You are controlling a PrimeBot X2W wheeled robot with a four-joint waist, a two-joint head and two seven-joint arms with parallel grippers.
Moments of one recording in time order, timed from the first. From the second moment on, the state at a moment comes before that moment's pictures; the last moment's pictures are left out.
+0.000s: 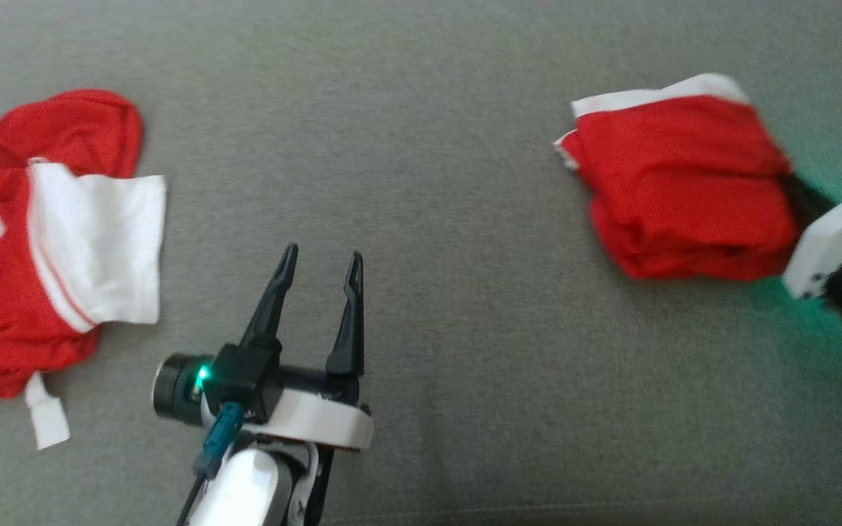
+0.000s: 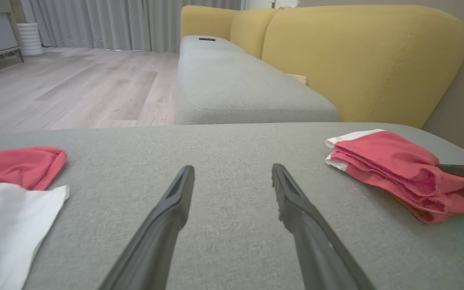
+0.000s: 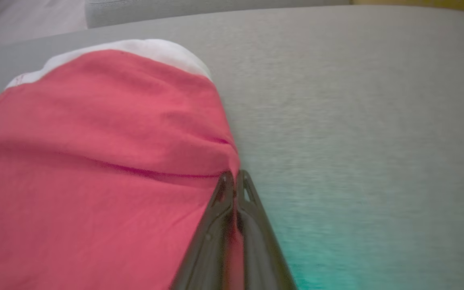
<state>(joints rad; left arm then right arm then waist) -0.10 0.05 -0.43 0.02 -0.14 0.18 -0.26 -0.70 -0.54 0.60 0.87 0.78 0.12 0.04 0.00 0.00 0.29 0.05</state>
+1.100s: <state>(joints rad) -0.29 0.05 -0.41 -0.10 -0.06 0.13 -0.26 -1.11 -0.72 0.34 1.27 0.39 0.12 -0.24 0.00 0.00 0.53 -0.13</state>
